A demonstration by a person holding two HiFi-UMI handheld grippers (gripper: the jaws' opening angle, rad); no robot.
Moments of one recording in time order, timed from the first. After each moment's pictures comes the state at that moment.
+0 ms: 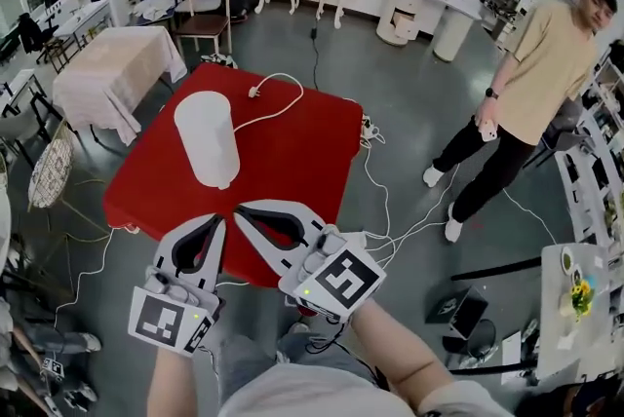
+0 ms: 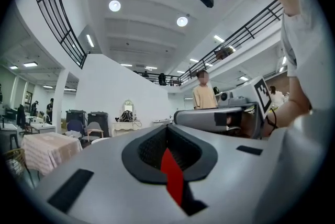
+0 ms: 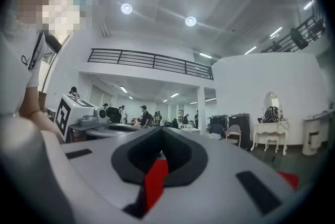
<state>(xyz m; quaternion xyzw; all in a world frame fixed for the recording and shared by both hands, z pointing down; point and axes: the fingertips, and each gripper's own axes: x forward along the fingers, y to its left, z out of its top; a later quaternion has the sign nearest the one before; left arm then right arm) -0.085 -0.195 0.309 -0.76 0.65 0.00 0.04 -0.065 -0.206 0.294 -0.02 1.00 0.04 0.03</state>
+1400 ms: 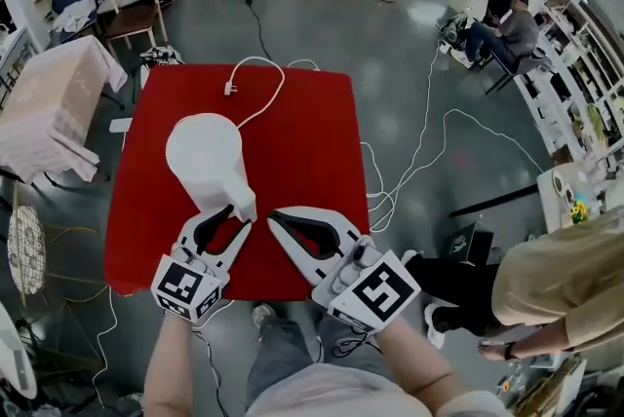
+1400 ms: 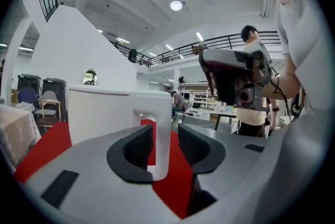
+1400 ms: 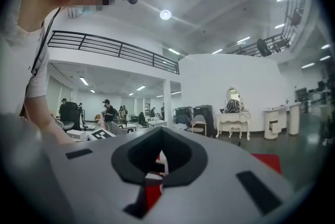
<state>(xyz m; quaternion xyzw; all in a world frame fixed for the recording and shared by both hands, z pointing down) -0.215 -0.321 0.461 -0.89 0.45 -0.06 -0.06 -0.168 -0.295 0.339 -0.22 0.97 -0.01 0.00</state>
